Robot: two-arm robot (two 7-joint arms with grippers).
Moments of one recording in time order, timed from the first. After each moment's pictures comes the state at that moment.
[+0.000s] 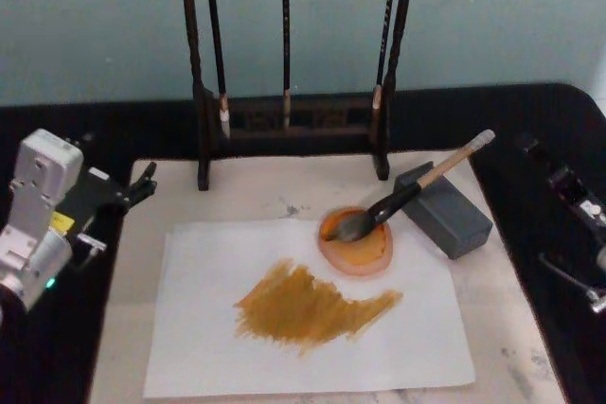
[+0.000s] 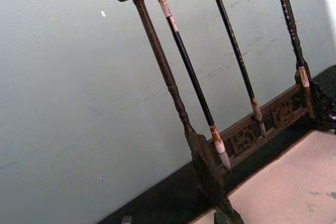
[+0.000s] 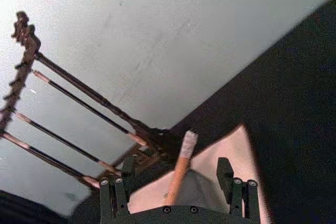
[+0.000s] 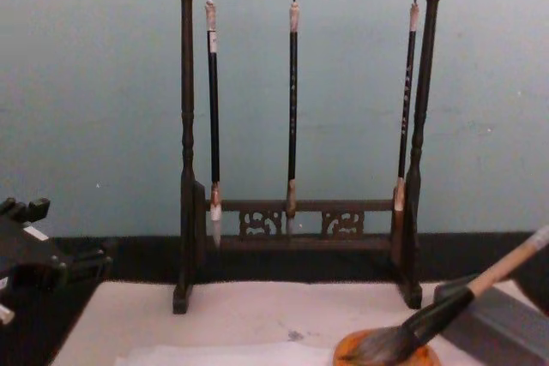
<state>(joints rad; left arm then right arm) -0.20 0.60 0.45 -1.41 -0.25 -0.12 0.03 -0.01 0.41 -0.03 -1.55 1.24 0.23 0.17</state>
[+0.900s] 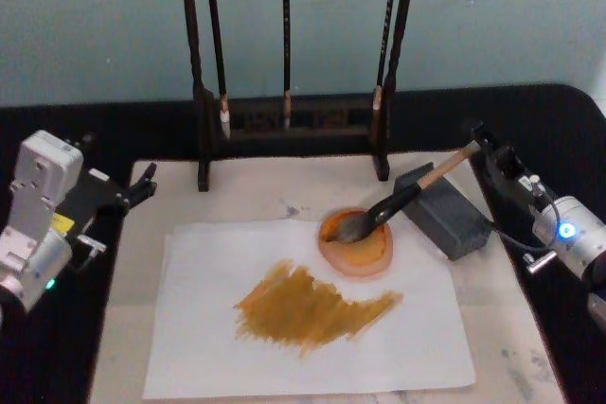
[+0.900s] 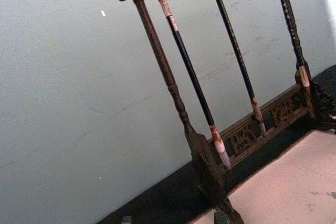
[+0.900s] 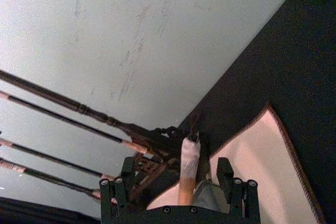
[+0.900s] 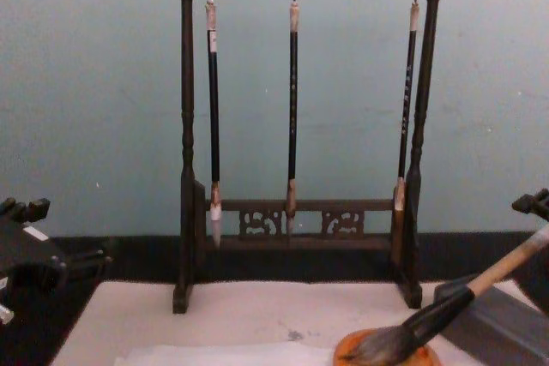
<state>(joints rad) -0.20 0.60 0.45 -1.41 -0.25 -0.12 0.03 0.27 0.33 -0.17 -1.20 1.38 0.27 0.23</state>
